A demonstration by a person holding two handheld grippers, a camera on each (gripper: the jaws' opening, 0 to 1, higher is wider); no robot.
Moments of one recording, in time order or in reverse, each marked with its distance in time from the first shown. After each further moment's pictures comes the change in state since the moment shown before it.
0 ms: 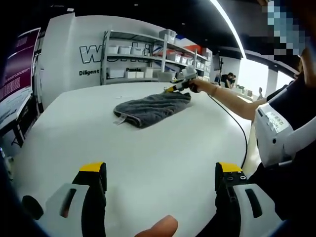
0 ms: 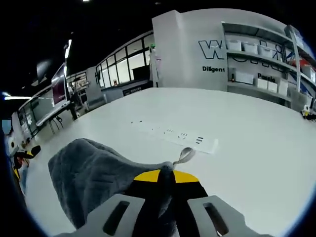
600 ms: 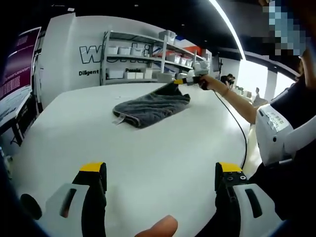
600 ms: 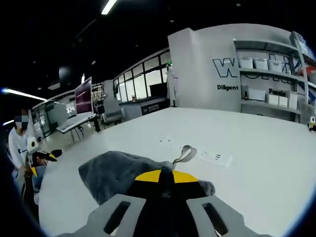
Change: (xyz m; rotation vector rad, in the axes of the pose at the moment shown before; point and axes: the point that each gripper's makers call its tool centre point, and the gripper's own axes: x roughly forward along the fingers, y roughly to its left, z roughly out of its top) left arm 0.001 -0.002 -0.002 -0.006 -0.005 -0.010; right arm -0.069 0.062 0.029 -0.053 -0.161 0.152
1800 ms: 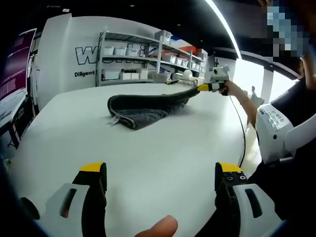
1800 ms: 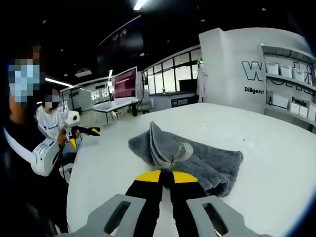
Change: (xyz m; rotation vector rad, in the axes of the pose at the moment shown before) left arm 0.004 -0.010 0.003 0.016 -0.006 -0.033; right arm -0.102 0.087 -0.059 -0.092 0.077 0.200
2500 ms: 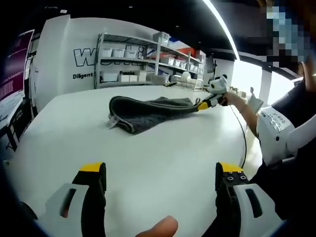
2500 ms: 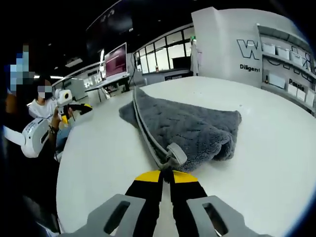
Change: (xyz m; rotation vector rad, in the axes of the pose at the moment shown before) left arm 0.008 0.002 0.014 -0.023 -0.070 -0.010; right arm 0.003 -0.016 -0.076 0.049 0.192 -0.030
